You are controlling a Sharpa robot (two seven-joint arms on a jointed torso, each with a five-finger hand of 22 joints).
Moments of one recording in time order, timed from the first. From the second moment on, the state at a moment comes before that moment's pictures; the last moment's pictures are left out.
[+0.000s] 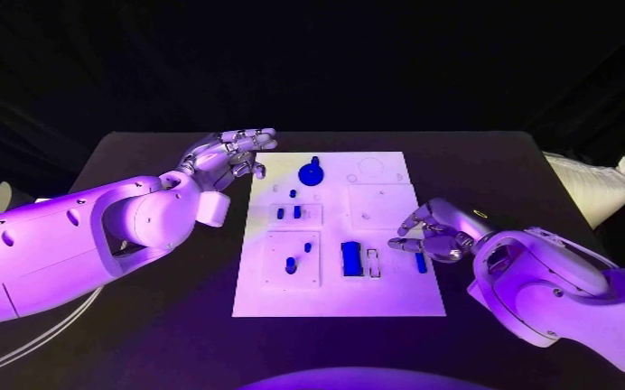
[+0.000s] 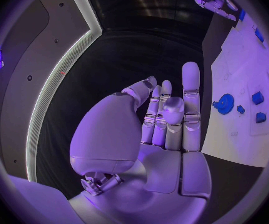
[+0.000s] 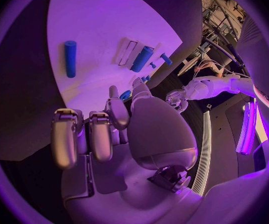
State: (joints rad) left arm 1.17 -0.95 -0.04 1.63 0.16 -0.18 0.37; left_hand 1.32 -0.12 0.45 -0.05 0.11 1.09 0.17 0.09 0.07 1.18 0.09 0.17 0.08 1.33 0.01 1.22 0.82 0.16 1.30 0.09 0.63 0.71; right arm 0.95 -1.17 0.02 2.00 -1.46 -0.46 -0.51; right_hand 1.32 0.00 -0.10 0.20 0.25 1.07 0.09 0.14 0.23 1.45 0.00 1.09 1.29 1.46 -0.07 1.54 1.31 0.04 1.47 0.03 1.47 1.31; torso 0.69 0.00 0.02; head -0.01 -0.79
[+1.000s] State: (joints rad) left arm 1.17 -0.94 -0.04 1.62 0.16 -0.17 0.37; left_hand 1.32 -0.12 0.45 -0.05 0.11 1.09 0.17 0.09 0.07 1.18 0.09 0.17 0.08 1.33 0.01 1.22 0.82 0.16 1.30 0.09 0.63 0.71; right arm 0.93 -1.20 0.01 1.95 -1.61 -0.32 -0.57; right_hand 1.31 0.00 -0.13 0.22 0.21 1.13 0.08 0.15 0.23 1.45 0.01 1.09 1.30 1.47 -0.07 1.54 1.31 0.04 1.47 0.03 1.48 1.31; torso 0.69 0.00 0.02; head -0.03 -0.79
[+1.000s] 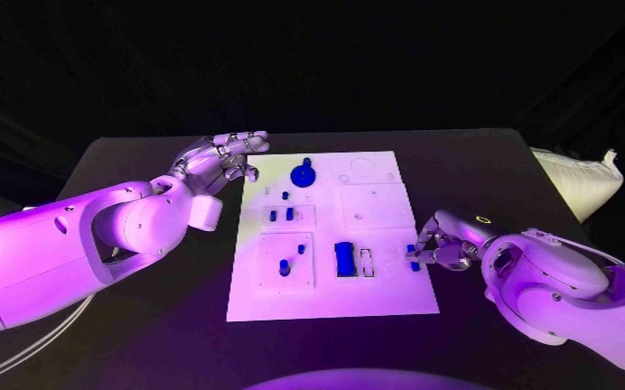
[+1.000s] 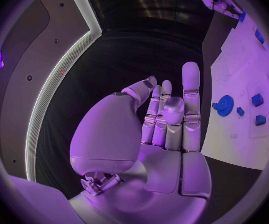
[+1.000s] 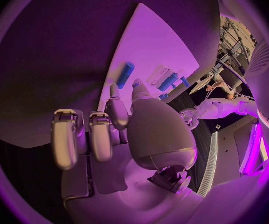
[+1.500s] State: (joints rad) left arm 1.17 -0.94 -0.04 1.62 0.16 -0.17 0.37; left_hand 1.32 -0.12 0.45 -0.05 0.11 1.09 0.17 0.09 0.07 1.18 0.09 0.17 0.08 1.33 0.01 1.22 0.82 0.16 1.30 0.09 0.63 0.71; right arm 0.92 -1.16 0.01 1.93 -1.68 -0.27 -0.57; right_hand 1.36 0.01 -0.09 0.18 0.14 1.14 0.07 0.15 0.23 1.44 0.00 1.08 1.30 1.46 -0.07 1.55 1.31 0.04 1.47 0.03 1.48 1.31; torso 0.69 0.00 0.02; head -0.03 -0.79
